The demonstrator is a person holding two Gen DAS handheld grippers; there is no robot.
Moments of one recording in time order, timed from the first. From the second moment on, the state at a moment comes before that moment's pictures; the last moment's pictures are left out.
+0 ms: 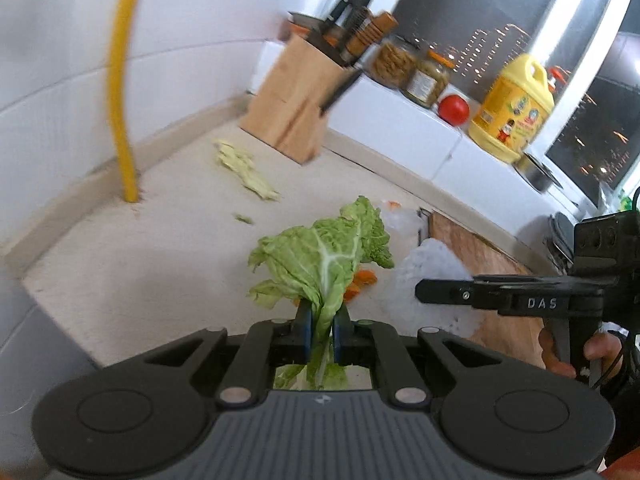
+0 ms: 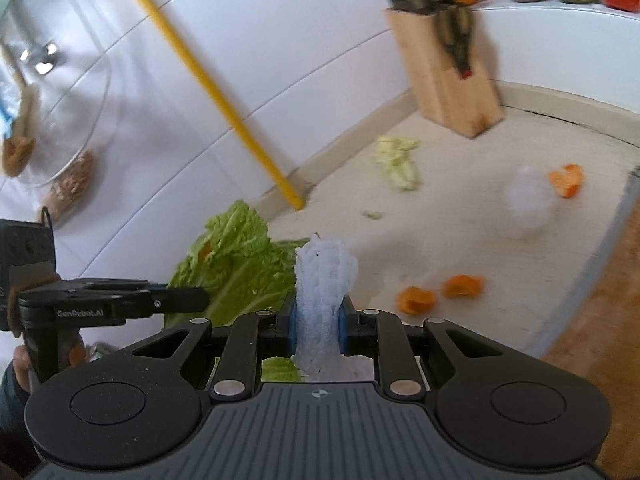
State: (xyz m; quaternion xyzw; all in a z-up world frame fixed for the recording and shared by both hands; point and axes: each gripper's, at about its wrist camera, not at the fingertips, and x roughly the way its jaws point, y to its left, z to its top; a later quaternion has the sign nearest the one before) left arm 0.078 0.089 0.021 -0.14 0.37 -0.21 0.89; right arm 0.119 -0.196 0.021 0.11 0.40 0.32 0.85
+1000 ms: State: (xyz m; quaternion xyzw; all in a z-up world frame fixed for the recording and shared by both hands) left arm -0.037 0.205 -0.004 -0.17 0.38 -0.01 0.91; right arm 0.076 0.010 -0.019 0.02 0.45 0.48 0.75
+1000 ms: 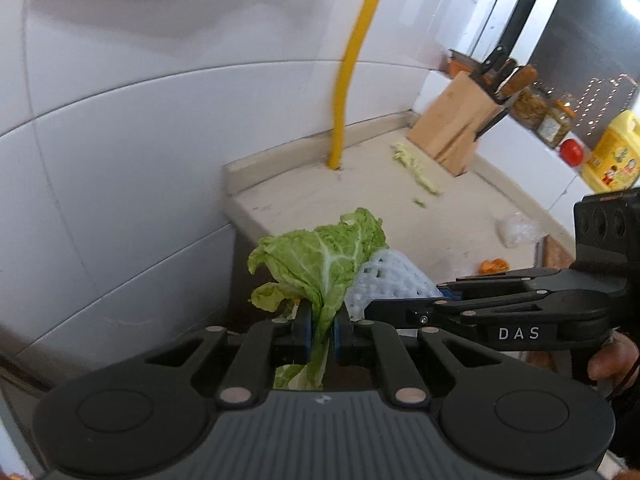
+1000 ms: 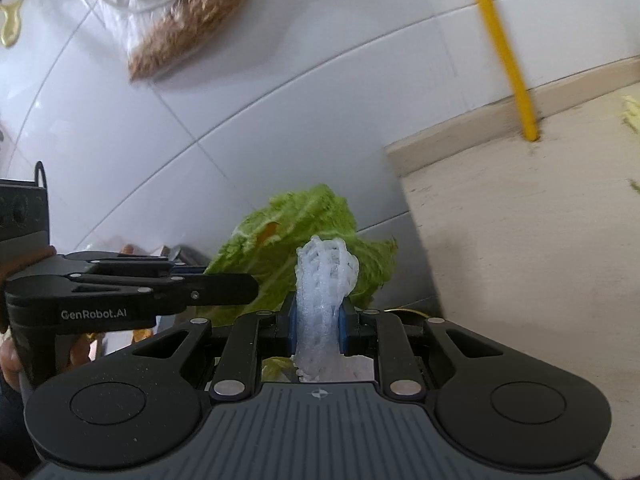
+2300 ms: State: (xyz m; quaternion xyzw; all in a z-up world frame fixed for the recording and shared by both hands) left arm -0.040 0.268 -0.085 -0.24 0.39 0.05 0.89; right arm 0.067 0.068 -0.087 -0.01 0.51 0.41 0.76
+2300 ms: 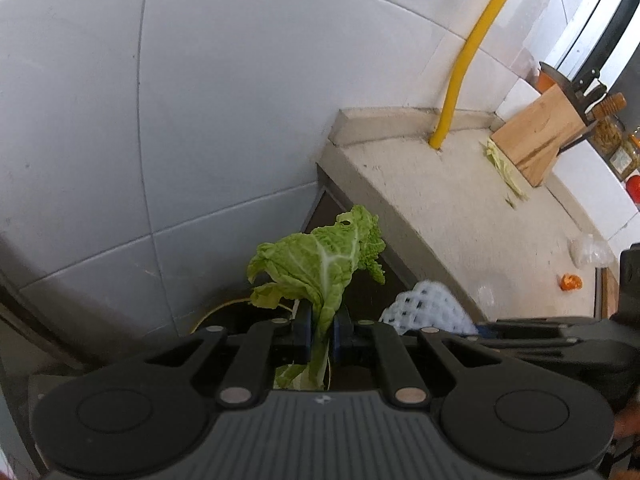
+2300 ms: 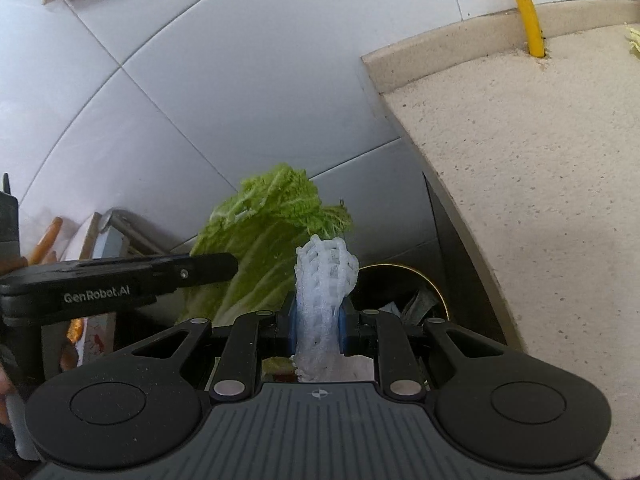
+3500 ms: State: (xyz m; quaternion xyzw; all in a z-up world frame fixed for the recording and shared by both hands) left arm -0.009 0.283 -0.132 -0.24 0.44 0.08 0.86; right arm 0.079 0.103 -0.138 -0.02 0.54 0.35 0.76
